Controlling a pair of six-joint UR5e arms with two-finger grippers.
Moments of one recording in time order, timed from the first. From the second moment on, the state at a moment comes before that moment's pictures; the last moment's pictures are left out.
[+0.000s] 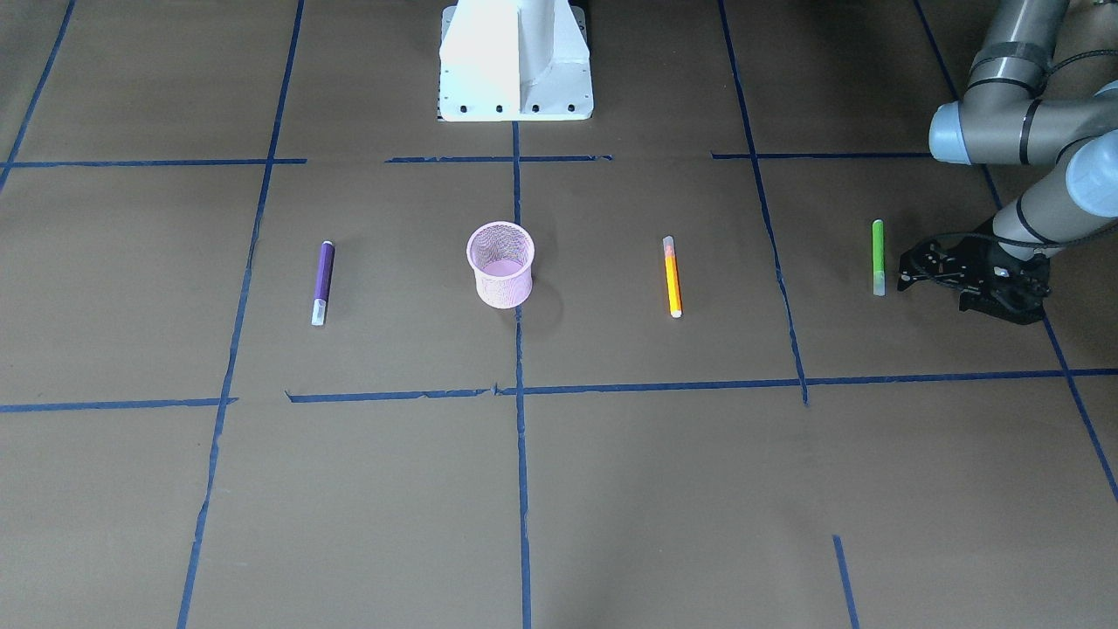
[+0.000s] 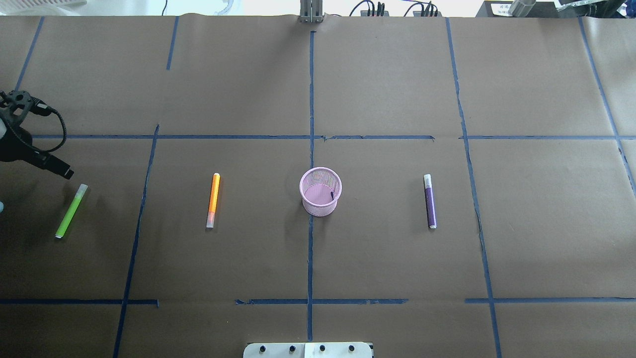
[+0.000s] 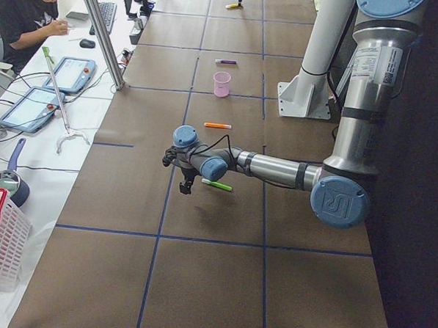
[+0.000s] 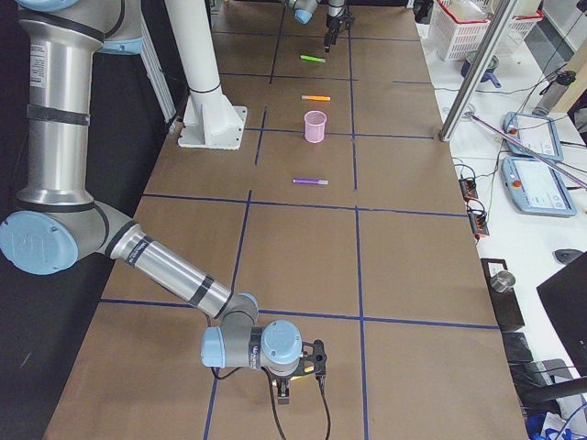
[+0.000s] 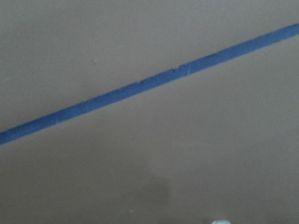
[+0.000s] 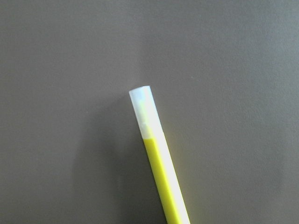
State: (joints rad) left arm -1.03 -1.63 -1.56 -2.03 -2.27 -0.37; right arm 1.52 -1.70 1.11 -0.95 2.31 -0.03
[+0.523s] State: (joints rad) left arm -0.99 -1.61 -1.62 -2.05 -2.26 -0.42; right arm 1.52 -1.70 1.11 -0.95 2.31 -0.02
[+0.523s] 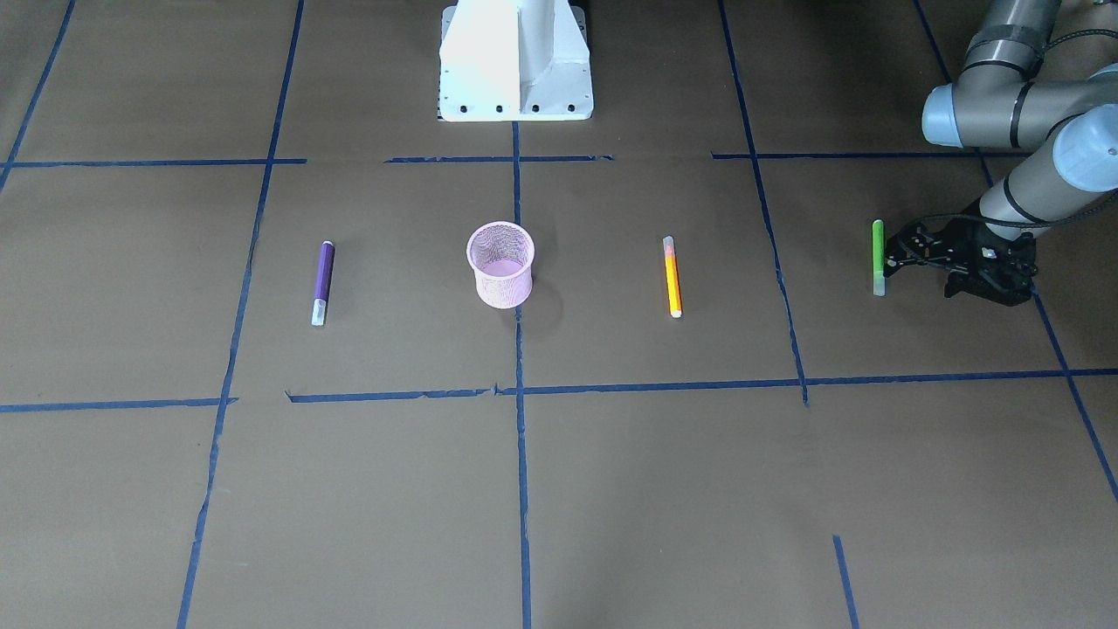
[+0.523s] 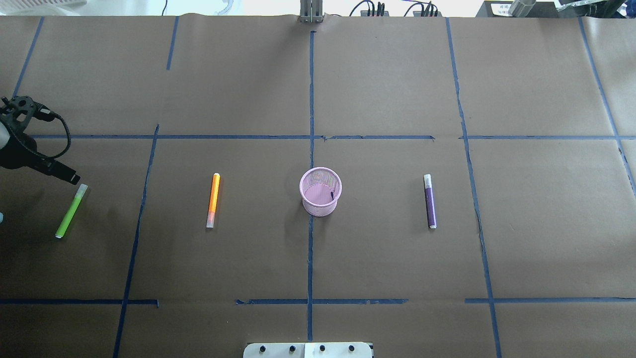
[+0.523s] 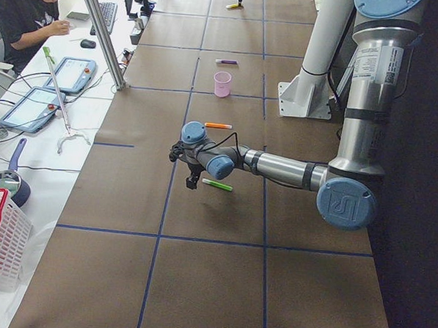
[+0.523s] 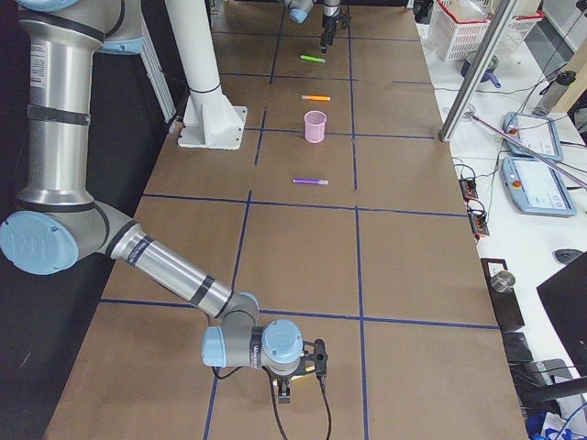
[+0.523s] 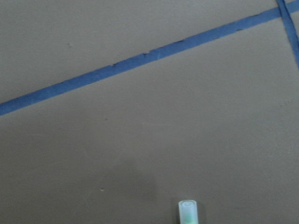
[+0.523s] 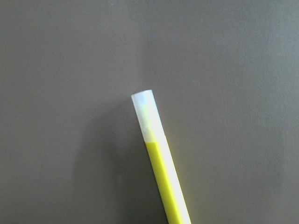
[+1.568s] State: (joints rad) left arm -0.88 -1.55 -1.66 -2.05 -2.19 -0.42; right arm 1.52 -1.69 1.12 -0.95 2.31 -0.02
